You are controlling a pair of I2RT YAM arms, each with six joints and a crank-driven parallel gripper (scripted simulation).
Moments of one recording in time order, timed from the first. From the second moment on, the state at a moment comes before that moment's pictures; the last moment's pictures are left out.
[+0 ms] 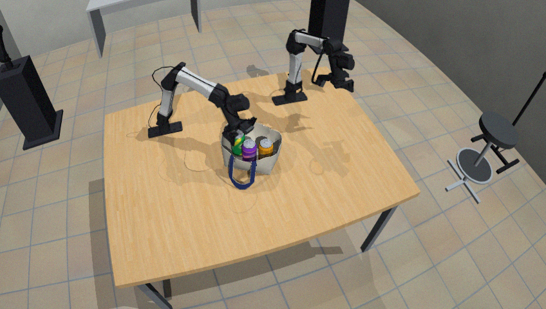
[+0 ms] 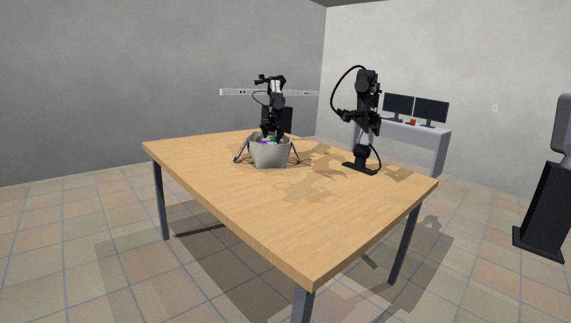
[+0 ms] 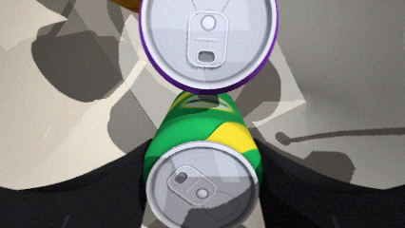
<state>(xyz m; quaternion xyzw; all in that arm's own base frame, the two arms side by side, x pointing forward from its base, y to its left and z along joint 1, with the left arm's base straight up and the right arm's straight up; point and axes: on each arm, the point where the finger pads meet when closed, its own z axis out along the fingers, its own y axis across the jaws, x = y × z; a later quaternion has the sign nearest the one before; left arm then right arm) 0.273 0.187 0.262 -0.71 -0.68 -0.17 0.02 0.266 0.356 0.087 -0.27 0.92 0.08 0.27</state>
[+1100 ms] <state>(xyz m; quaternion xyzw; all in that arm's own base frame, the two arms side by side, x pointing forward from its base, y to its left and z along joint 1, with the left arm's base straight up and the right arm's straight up) 0.275 0.187 0.267 -0.71 -0.68 -0.17 0.02 0.272 0.364 0.092 -0.26 0.92 0.09 0.28</state>
